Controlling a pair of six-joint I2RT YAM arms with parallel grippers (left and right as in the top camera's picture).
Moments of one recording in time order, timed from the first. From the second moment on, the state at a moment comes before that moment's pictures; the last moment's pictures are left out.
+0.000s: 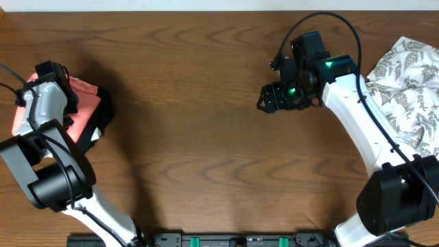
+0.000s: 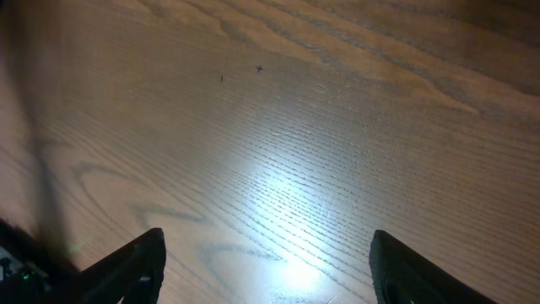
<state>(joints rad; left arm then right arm) 0.45 1.99 1.41 -0.92 -0.82 -0.37 0.28 1.76 1.49 -1.02 -0.37 0.11</state>
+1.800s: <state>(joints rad) 0.13 1.11 1.27 -0.94 0.12 -0.14 0.03 1.29 1.27 -0.93 -0.06 0.16</state>
